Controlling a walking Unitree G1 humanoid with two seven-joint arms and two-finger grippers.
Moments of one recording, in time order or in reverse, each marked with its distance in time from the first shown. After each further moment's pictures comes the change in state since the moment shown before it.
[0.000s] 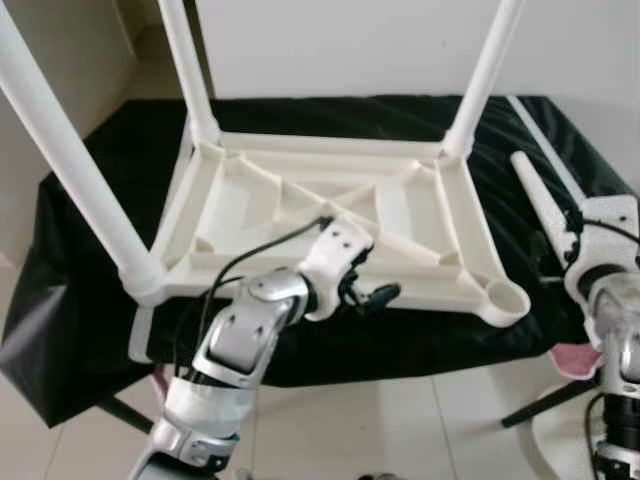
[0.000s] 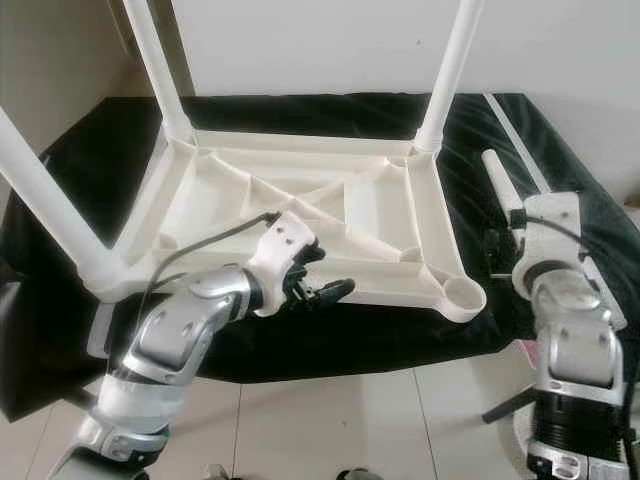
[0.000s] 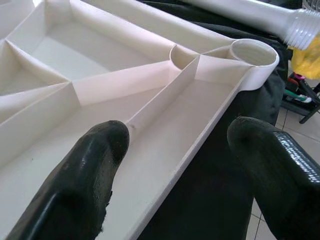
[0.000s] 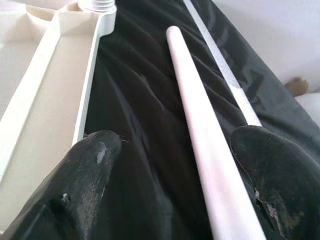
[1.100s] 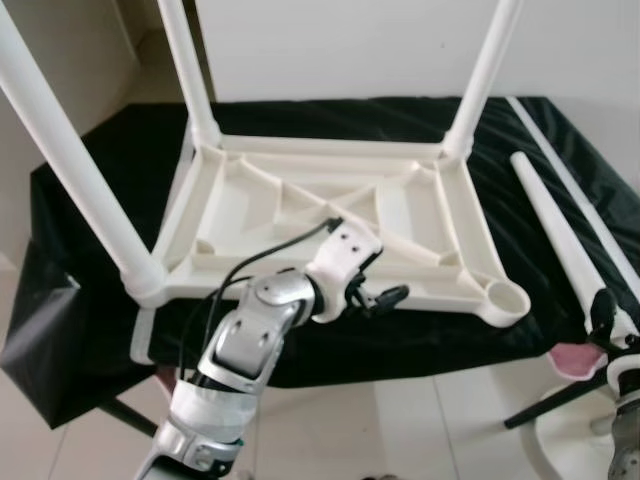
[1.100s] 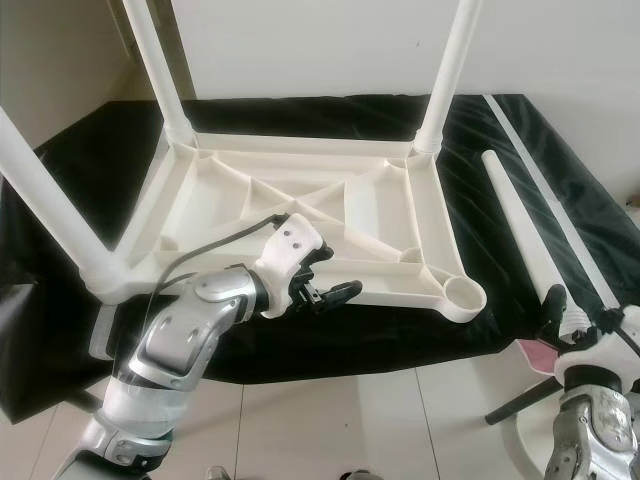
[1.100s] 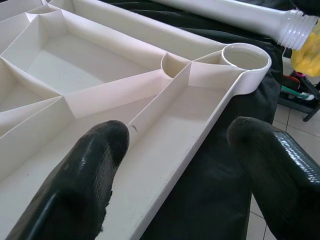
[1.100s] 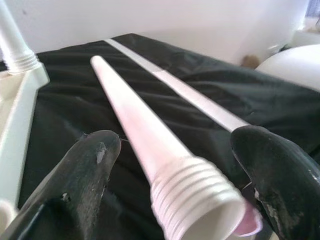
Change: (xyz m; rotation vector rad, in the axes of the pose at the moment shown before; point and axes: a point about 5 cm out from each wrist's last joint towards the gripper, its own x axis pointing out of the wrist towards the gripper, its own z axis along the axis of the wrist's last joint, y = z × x) left arm 0.004 -0.007 0.002 0.034 -0.020 -0.012; right arm -0.065 -0.037 -0.080 0.417 -0.200 -0.181
